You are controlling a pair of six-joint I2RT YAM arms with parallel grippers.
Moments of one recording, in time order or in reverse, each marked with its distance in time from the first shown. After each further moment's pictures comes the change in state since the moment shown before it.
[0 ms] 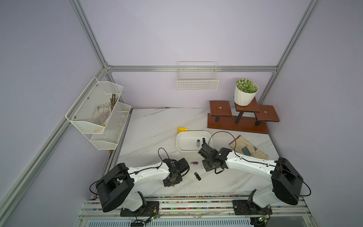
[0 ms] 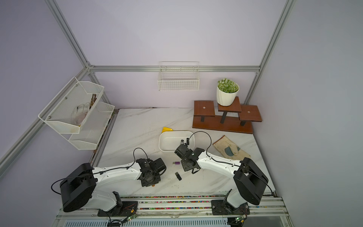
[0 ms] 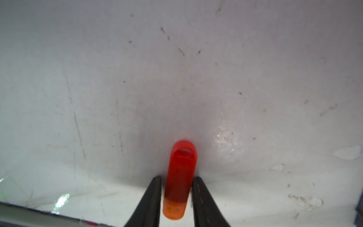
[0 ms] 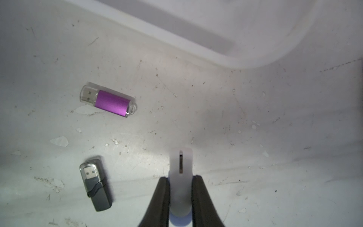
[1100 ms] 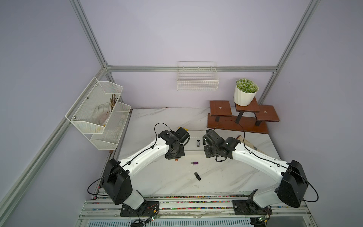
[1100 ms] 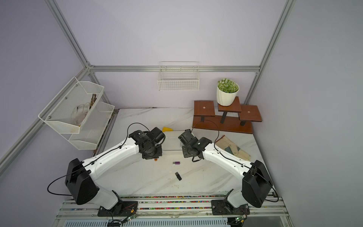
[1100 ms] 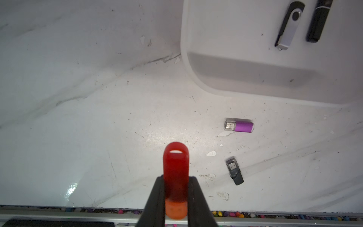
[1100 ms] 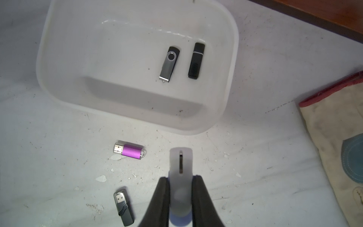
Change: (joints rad) left arm 0.245 0.119 0.647 -0.359 -0.005 0.466; right arm -0.135 -0.048 0.206 -0.056 0.001 -0.001
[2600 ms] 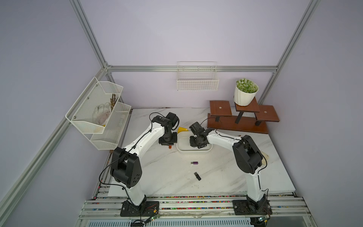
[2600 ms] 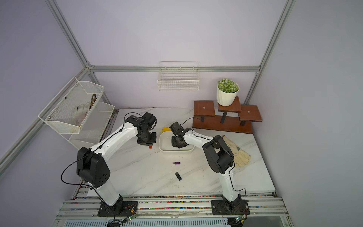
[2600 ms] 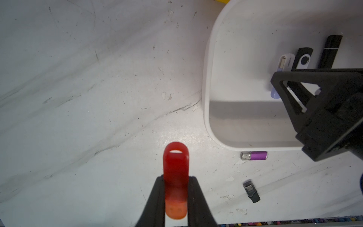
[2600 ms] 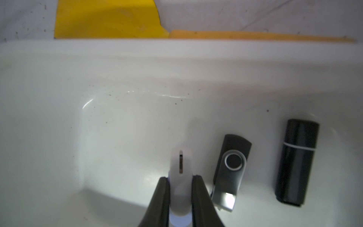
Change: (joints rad) left arm 0.246 0.168 0.183 -0.051 0.082 0.320; right arm -0.081 0.622 0.352 0.246 -0.181 0.097
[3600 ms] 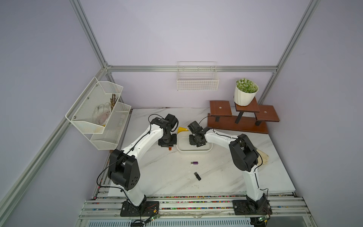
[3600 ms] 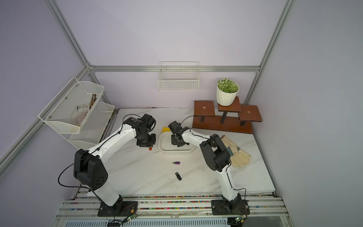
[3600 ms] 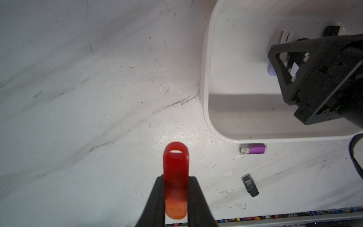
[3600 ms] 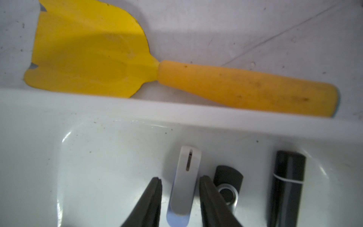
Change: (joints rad) left arm 0.000 -0.041 -0.054 0.021 0.024 -0.002; right arm -0.003 0.064 0.075 -0.012 0.076 -0.029
